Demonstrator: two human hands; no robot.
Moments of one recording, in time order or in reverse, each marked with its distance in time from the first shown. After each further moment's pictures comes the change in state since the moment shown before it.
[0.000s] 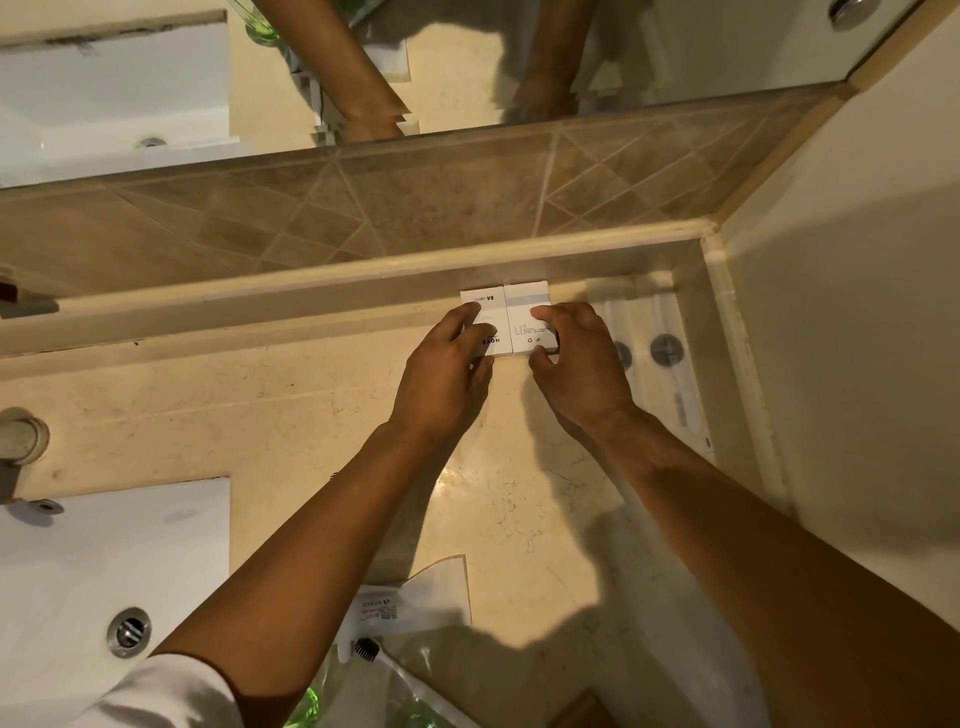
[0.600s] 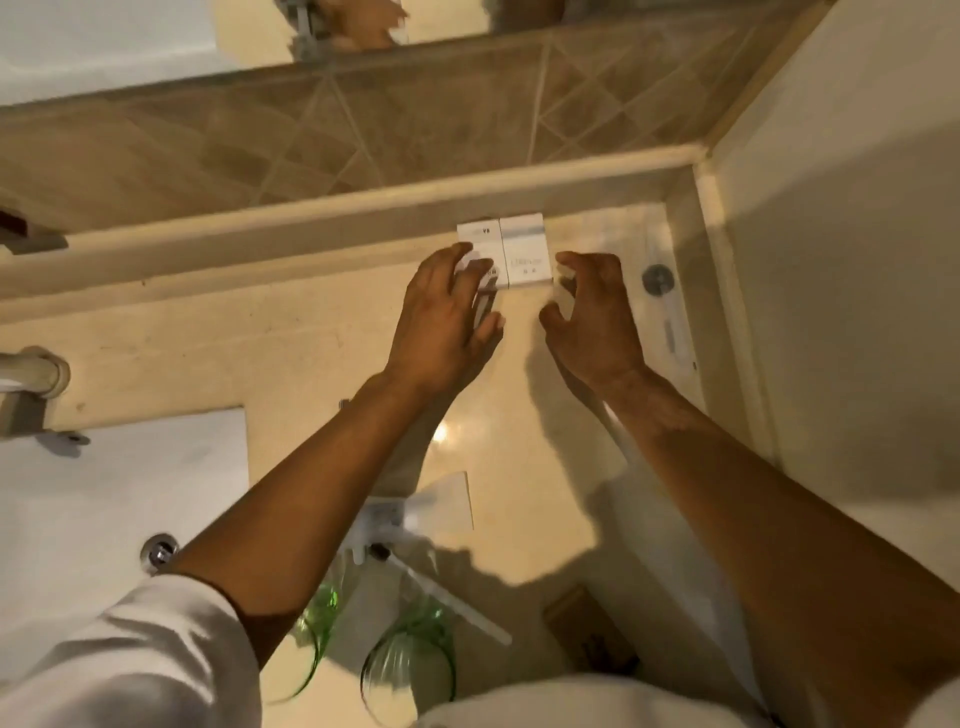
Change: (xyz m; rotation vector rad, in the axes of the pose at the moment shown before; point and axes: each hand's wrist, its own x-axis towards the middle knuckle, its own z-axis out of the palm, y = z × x) left_hand -0.033 0.011 -0.015 0.108 0.031 0.109; right_hand -0.044 0.000 -0.013 0.042 0.088 0.036
